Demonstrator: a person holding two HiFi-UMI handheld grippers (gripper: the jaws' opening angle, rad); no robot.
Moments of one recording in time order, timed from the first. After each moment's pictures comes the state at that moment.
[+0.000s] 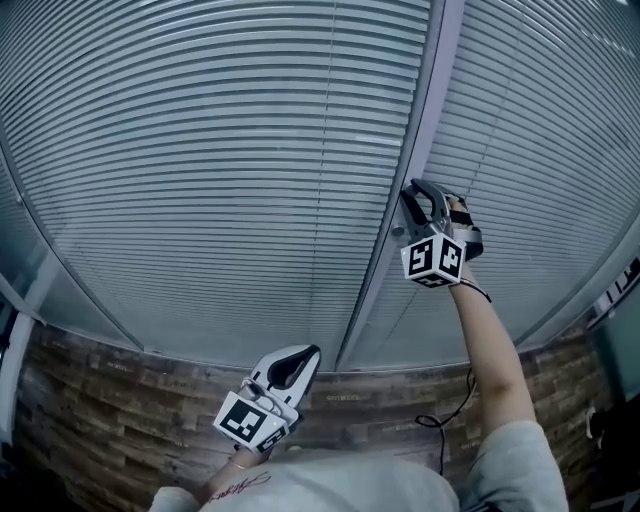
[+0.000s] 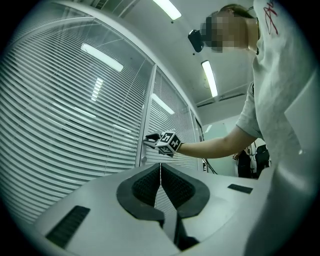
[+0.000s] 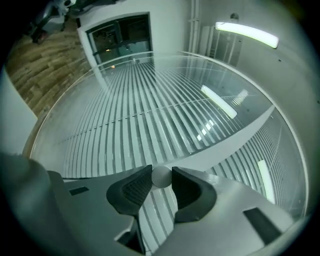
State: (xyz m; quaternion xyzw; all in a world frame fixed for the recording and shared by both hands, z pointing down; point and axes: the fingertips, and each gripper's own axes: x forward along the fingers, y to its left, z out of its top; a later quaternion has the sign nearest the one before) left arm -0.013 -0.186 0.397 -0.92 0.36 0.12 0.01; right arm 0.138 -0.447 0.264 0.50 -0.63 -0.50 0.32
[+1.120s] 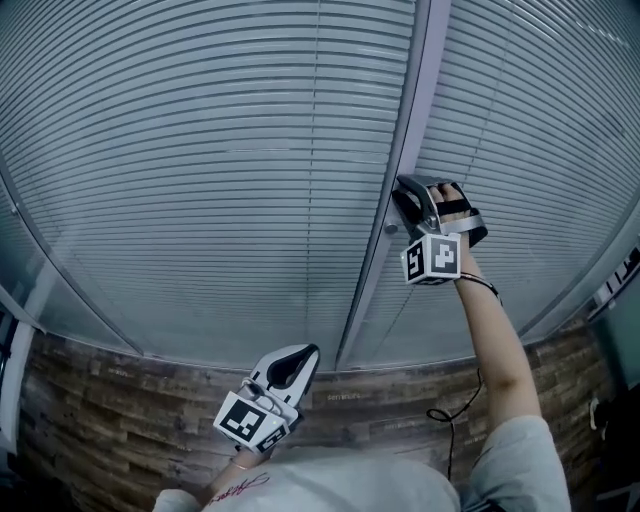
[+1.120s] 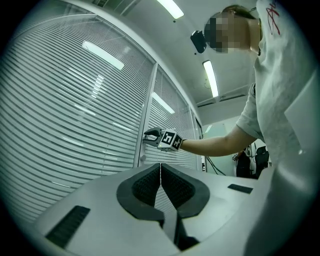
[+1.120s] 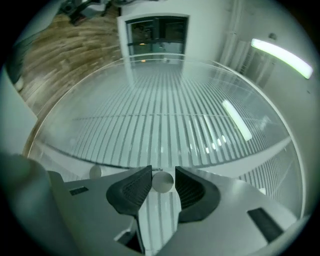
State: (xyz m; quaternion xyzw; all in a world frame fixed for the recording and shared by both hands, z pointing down) left arm -0.011 -0.192 0.400 -0.93 0.36 0.11 0.00; right arm 0.125 -0.443 0.270 0.41 -0.57 -0.59 0.40
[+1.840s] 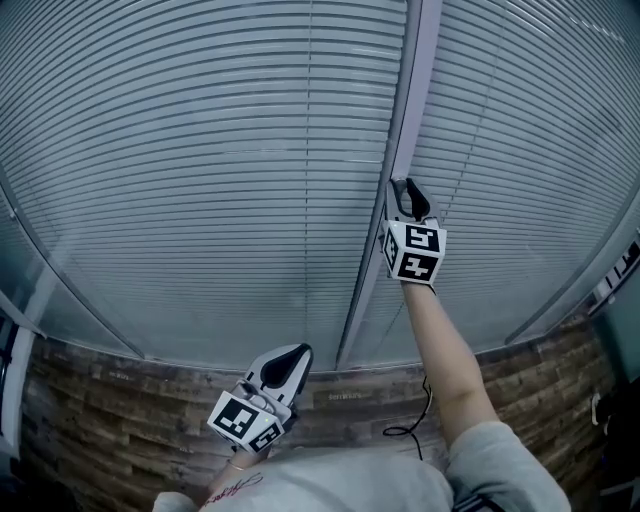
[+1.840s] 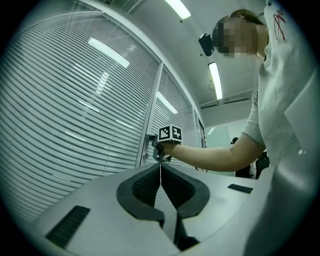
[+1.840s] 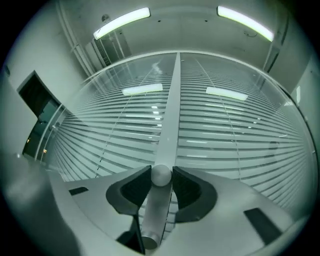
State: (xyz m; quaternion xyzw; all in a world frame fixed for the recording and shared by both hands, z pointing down) left arm -0.020 -0.194 0.406 -0.92 0.36 0.12 -0.03; right arm 0.152 -0.450 0.259 0.64 -0.75 -0.15 -0.04
